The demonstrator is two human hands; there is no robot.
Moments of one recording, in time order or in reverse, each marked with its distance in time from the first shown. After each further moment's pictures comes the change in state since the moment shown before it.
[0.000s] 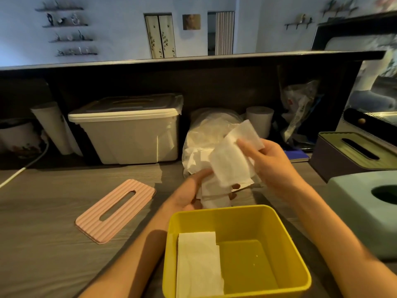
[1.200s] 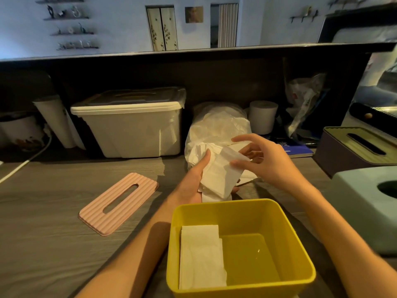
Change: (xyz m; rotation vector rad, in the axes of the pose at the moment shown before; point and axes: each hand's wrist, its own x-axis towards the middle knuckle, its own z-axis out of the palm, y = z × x) left_hand -0.002 0.001 0.006 -0.041 0.056 0.046; right_hand 0.008 0.020 -0.011 -0.578 -0.061 -0.125
